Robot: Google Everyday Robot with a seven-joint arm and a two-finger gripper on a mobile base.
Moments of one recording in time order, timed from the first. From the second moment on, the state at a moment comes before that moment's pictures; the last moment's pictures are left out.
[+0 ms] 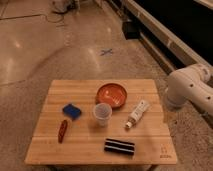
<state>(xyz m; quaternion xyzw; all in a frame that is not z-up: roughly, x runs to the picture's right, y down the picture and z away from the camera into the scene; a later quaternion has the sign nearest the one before) 0.285 0.105 0.684 -0.28 0.02 0.02 0.96</state>
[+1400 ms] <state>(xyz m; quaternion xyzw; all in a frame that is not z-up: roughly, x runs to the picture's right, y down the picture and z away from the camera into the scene) 0.126 0.118 0.688 -0.29 -0.11 -0.09 0.95</state>
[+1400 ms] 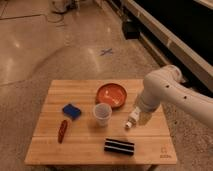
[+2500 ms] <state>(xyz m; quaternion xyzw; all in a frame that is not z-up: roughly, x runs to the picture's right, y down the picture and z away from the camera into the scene) 0.015 0.131 0.750 -0.30 -0.17 -0.16 0.92</state>
